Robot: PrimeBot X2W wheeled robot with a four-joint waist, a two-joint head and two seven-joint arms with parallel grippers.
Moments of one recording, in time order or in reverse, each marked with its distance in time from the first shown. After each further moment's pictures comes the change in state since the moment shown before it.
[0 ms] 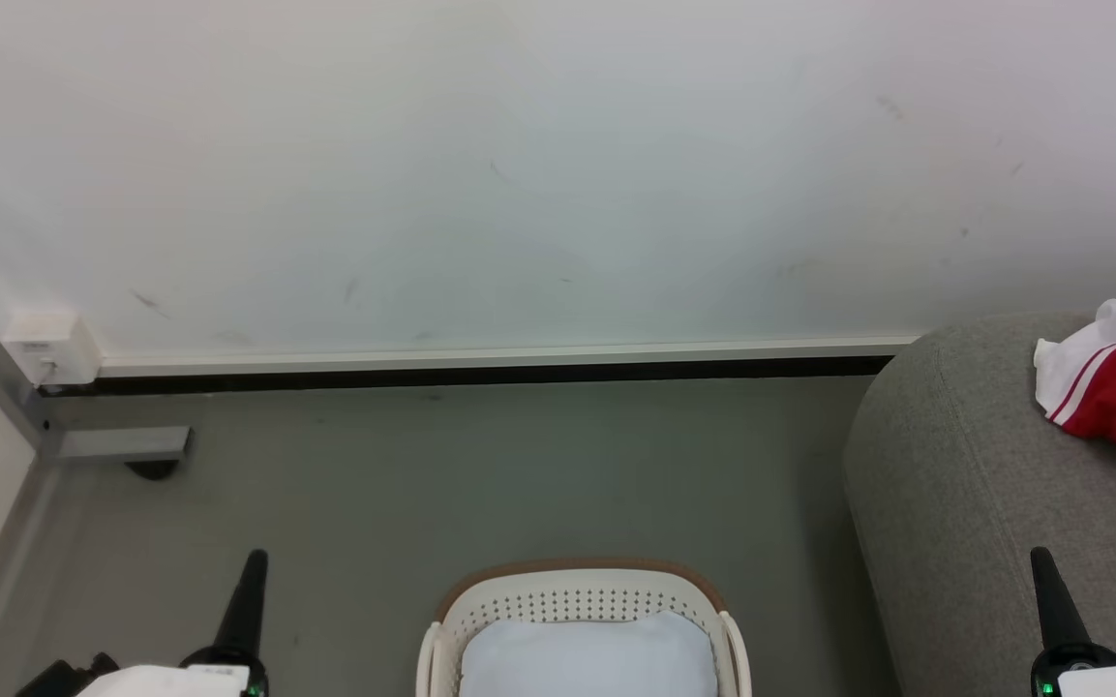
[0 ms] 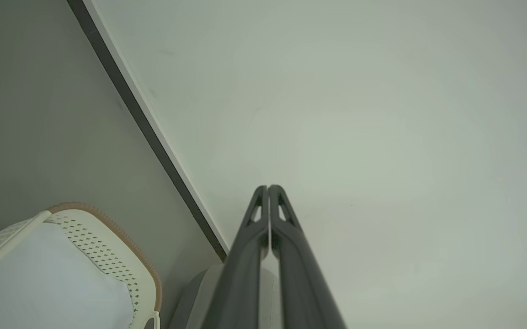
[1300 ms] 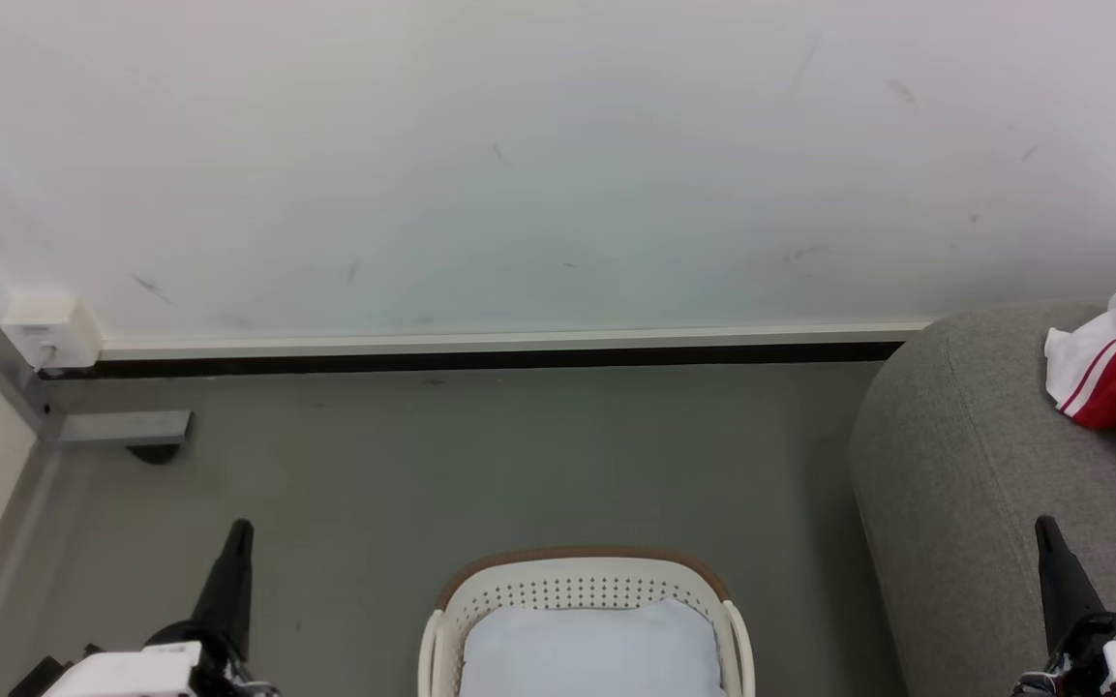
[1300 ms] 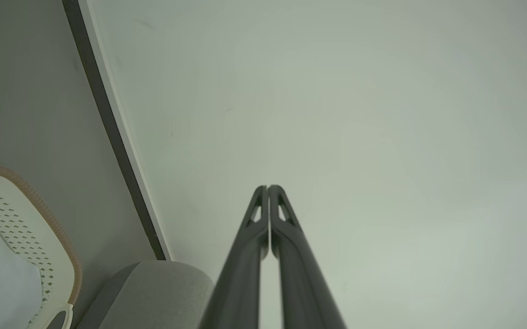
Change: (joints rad) left arm -0.029 -0.007 0.042 -0.021 -0.278 -0.005 0.077; right arm -0.040 -0.002 -0.020 -0.017 0.295 0.000 0.077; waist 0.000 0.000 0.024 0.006
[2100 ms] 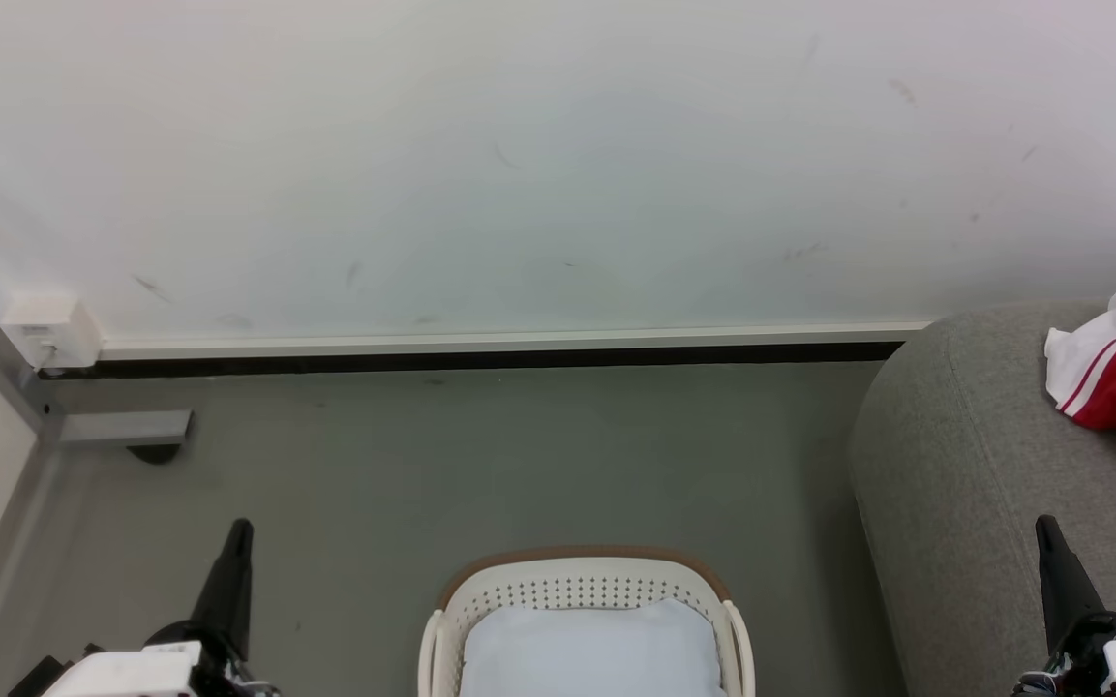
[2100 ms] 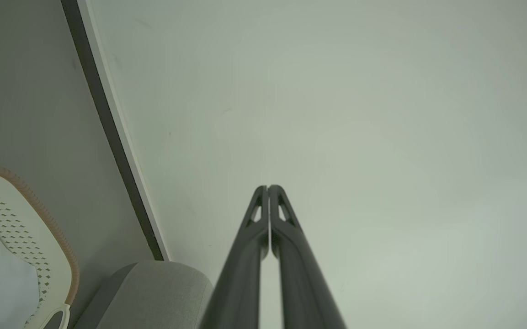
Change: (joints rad) left arm -0.002 0.000 0.001 -0.001 -0.009 -0.001 0.001; right arm -0.001 0.000 -0.001 -0.001 0.011 0.000 0.001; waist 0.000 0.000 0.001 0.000
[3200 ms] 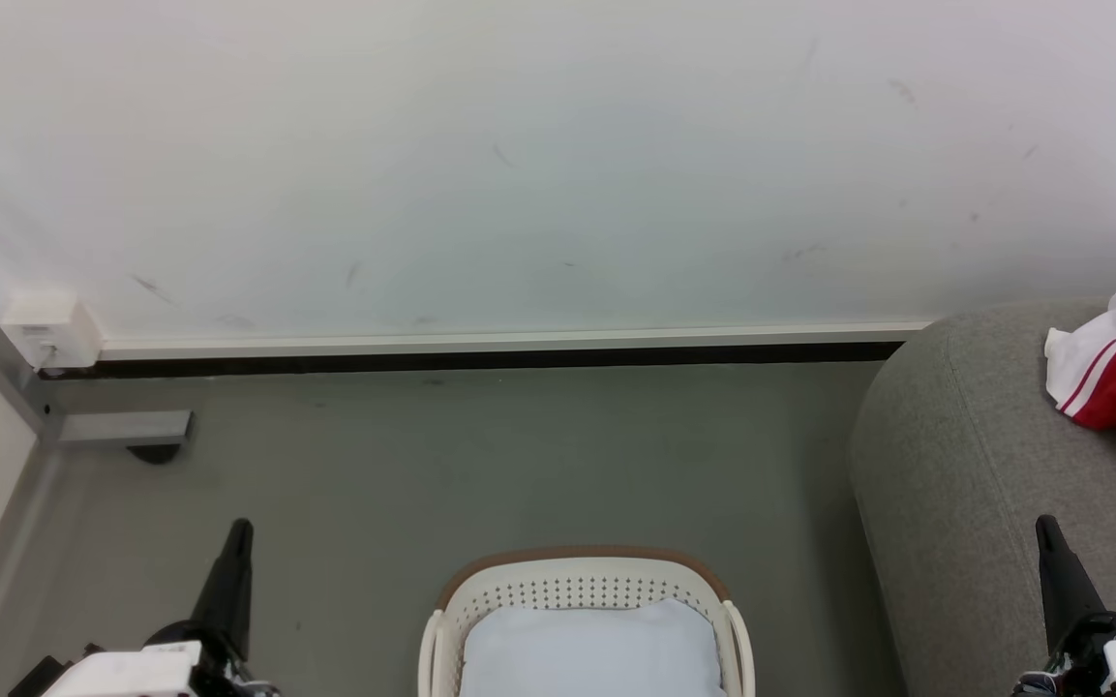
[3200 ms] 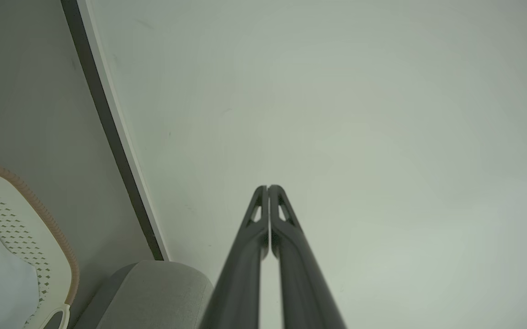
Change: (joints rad) left arm 0.000 0.000 0.000 0.000 0.000 0.000 0.000; right arm 0.000 0.000 0.000 0.000 0.000 0.000 0.000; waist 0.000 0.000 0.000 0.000
